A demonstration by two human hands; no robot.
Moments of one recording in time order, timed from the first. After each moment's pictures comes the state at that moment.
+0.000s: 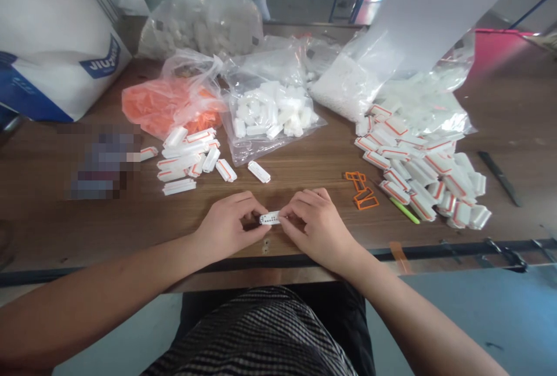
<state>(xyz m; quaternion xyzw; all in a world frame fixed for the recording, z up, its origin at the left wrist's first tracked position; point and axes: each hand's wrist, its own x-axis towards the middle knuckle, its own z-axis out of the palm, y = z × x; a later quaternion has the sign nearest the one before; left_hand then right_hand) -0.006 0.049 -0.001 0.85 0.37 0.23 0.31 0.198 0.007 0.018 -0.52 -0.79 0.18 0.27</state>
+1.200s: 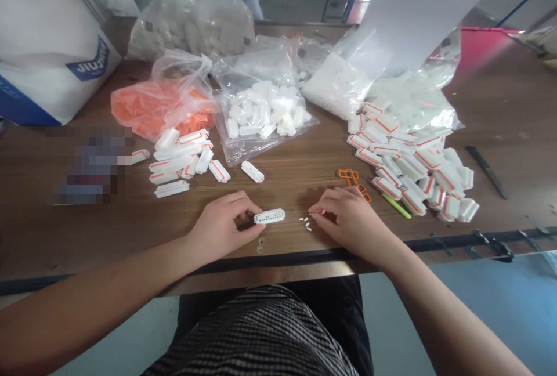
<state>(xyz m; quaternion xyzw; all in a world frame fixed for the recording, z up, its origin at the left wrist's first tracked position) -0.006 0.050 -0.002 0.85 0.37 0.23 0.30 0.264 0.003 0.012 -0.56 -0.80 0.16 0.14</state>
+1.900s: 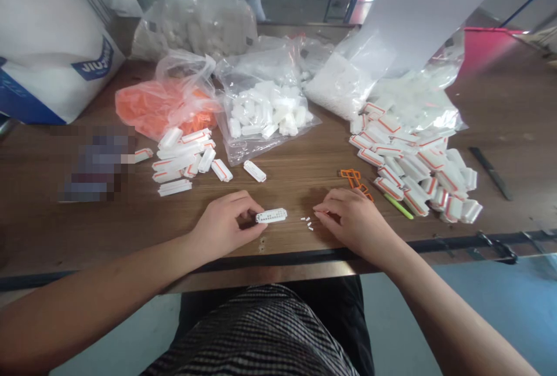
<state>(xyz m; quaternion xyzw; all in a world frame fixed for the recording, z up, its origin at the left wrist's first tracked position) -0.006 0.050 -0.003 0.85 0.37 0.23 0.31 0.270 0.000 0.007 -0.56 -0.81 0.12 0.15</state>
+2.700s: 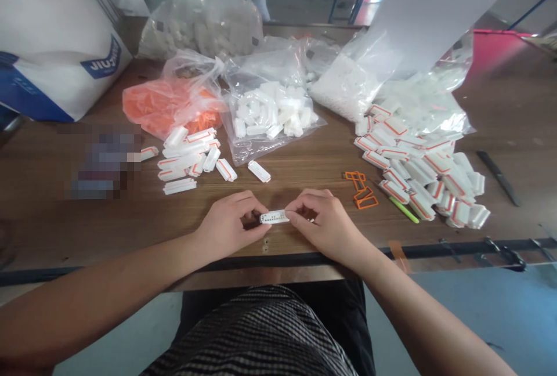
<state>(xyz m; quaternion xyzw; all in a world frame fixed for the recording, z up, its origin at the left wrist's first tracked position) -0.006 0.049 -0.004 0.84 0.37 0.24 0.31 0.212 0.008 0.020 -0.56 -0.72 0.29 0.28</state>
